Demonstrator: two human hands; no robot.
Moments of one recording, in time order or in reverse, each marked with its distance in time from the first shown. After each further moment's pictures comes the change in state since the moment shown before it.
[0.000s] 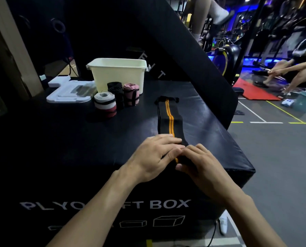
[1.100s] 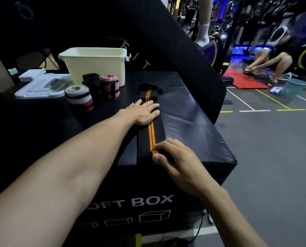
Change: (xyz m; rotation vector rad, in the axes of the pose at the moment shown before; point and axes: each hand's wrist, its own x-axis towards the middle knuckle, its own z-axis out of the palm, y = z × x) left_hand 0.151 -0.084 0.016 0.370 -0.527 -0.495; right_hand 0.004 0.003 -0.002 0.243 -0.020 0.073
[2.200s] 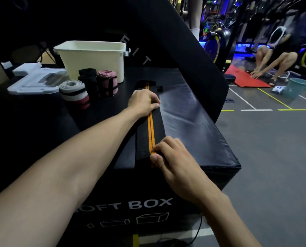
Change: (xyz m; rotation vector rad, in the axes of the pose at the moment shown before) left_hand 0.035 0.000 0.002 -0.323 0.537 0.012; right_hand 0.005 -0.002 0.006 -0.077 -0.045 0.041
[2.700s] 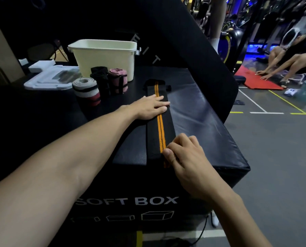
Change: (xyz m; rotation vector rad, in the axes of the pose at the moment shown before) left_hand -0.011 -0.023 -0.014 0.167 -0.477 0.176; right_hand 0.001 -0.003 -0.007 -0.104 -0.066 0.122
